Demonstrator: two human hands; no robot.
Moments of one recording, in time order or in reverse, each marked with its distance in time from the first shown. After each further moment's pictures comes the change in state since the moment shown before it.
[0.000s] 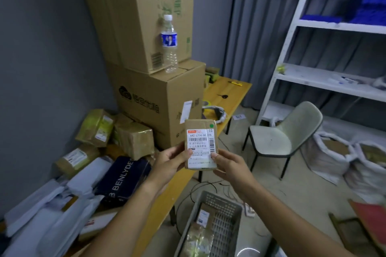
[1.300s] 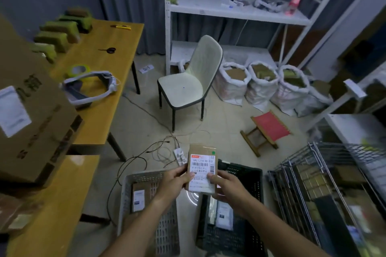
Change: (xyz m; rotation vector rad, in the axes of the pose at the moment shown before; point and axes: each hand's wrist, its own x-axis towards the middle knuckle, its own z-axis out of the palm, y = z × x) left_hand 0.171 -0.246 0.252 0.221 -0.522 -0.457; right_hand 0.021 0.168 -0.284 0.163 0.500 0.433
